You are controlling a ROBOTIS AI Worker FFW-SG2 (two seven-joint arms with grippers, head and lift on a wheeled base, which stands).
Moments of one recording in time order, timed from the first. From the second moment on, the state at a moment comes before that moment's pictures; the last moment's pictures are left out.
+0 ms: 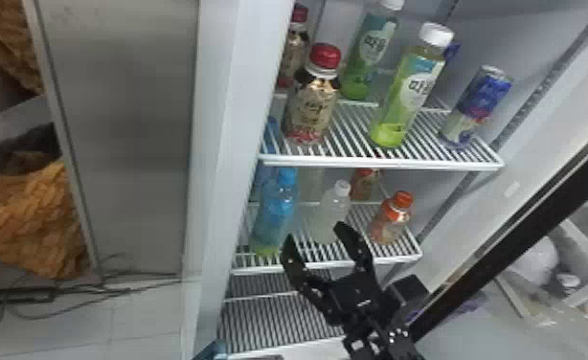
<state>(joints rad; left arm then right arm) 0.54 0.11 -0.02 -2.16 1.12 1.36 -0.28 0.43 -0.20 0.01 -1.77 -0.17 -0.31 0.18</state>
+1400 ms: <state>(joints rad) 0.54 0.12 -0.03 -2.16 1.12 1.36 -0.28 0.13 -0.23 0.15 -1.51 -0.21 -0.33 0.19</state>
